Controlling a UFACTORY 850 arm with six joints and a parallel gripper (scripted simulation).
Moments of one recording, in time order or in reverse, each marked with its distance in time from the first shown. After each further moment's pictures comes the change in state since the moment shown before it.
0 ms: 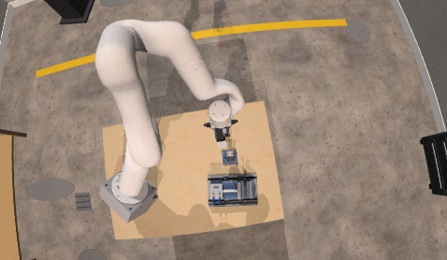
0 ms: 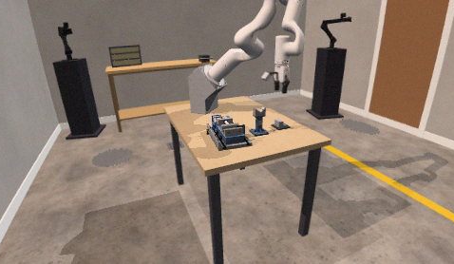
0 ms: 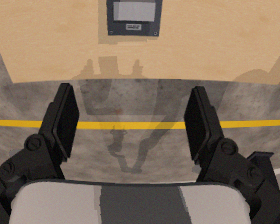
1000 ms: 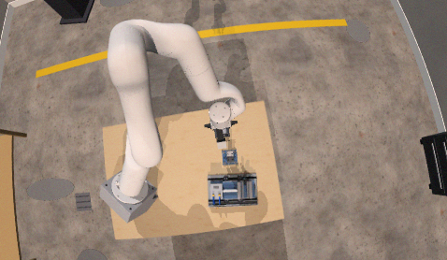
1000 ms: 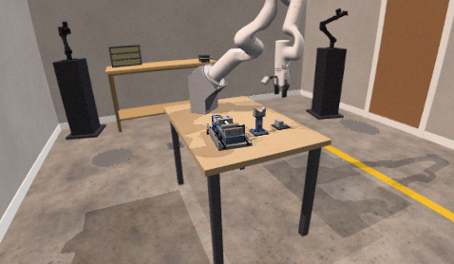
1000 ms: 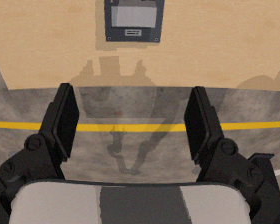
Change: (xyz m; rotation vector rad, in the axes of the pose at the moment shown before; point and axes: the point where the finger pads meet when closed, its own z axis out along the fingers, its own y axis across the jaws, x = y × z) arm 0.000 0.000 0.024 -0.001 0.001 0.000
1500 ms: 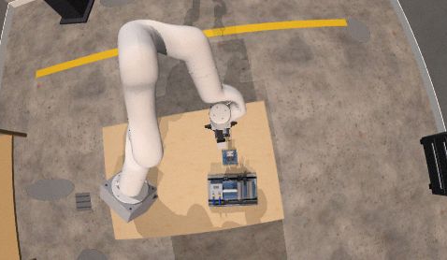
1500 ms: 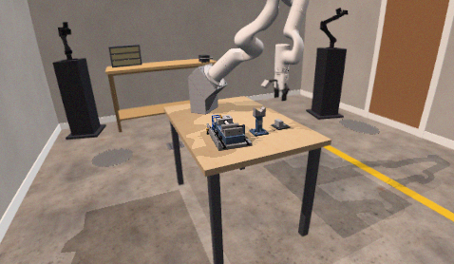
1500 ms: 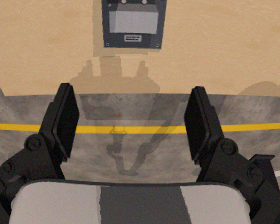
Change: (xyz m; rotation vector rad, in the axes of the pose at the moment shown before) arm 0.000 0.000 0.022 -0.001 0.000 0.000
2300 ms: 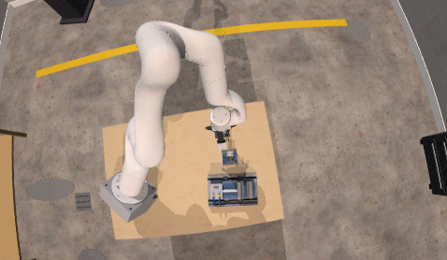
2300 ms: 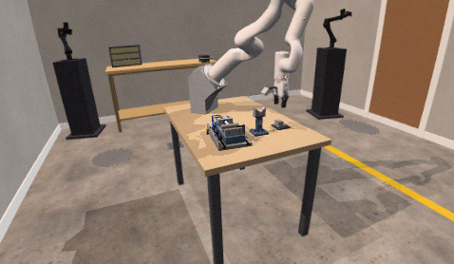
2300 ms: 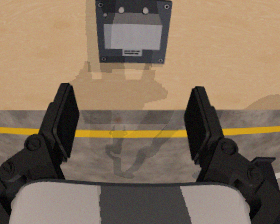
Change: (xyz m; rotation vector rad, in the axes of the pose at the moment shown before) arm 0.000 0.000 0.044 -0.002 0.000 0.000
